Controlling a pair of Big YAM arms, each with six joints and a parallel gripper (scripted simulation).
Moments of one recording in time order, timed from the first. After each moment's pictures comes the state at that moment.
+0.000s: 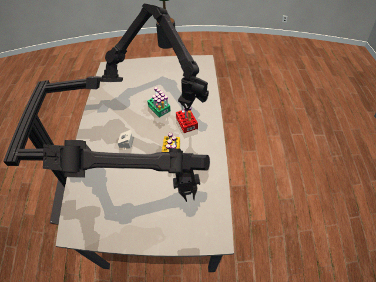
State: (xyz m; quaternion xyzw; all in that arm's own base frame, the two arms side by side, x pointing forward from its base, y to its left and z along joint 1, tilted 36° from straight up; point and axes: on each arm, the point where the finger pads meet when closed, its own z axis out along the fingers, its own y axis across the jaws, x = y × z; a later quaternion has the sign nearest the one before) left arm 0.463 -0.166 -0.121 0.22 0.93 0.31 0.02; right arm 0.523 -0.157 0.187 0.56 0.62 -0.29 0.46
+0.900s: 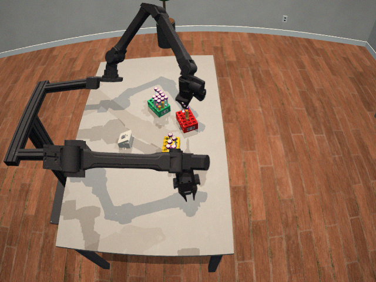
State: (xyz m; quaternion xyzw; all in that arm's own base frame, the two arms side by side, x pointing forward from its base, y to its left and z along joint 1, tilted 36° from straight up) left arm 0.448 -0.177 -0.113 0.22 0.93 0.31 0.01; right arm 0.523 -0.157 0.187 0.56 0.62 -0.29 0.46
